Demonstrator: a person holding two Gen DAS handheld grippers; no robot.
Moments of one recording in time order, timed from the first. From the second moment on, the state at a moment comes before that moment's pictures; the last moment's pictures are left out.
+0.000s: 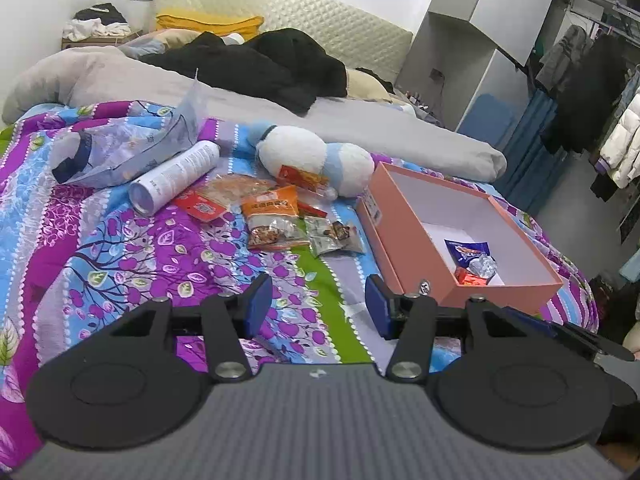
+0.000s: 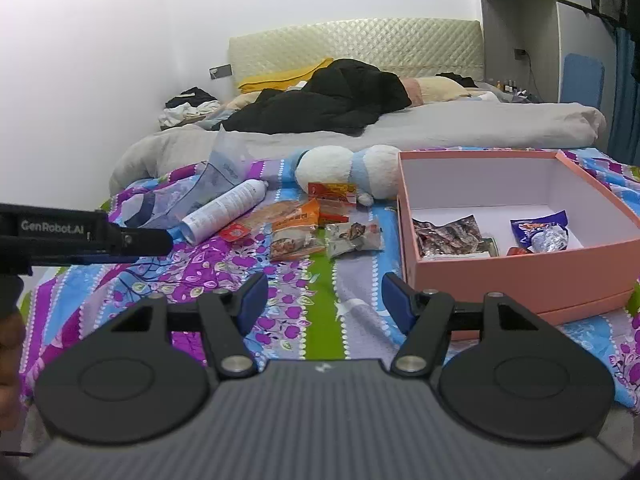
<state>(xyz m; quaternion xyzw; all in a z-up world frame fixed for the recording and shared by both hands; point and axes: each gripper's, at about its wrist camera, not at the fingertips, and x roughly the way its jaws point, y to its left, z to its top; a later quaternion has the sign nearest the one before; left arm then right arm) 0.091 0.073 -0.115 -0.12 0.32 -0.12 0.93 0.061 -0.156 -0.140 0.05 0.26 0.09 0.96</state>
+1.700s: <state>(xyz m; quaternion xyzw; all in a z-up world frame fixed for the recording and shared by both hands) 0.270 0.126 -0.232 -0.13 0.39 -0.07 0.91 0.200 -0.081 -0.222 -0.02 0.29 0.09 0.95</state>
